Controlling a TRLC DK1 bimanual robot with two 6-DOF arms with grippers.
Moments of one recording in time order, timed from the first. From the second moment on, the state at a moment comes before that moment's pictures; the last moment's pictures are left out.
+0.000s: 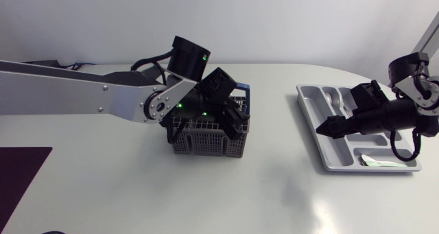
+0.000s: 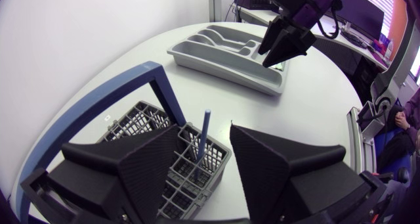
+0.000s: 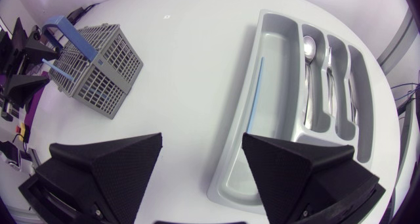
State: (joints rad) left arm -0.67 1.78 1.16 -0.02 0.29 0.29; right arm -0.18 1.46 0.88 -0.48 -0.39 -0.32
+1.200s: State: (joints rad) left arm -0.68 1.83 1.16 0.04 0.29 0.28; right arm -0.13 1.40 0.81 -0.43 -0.38 -0.32
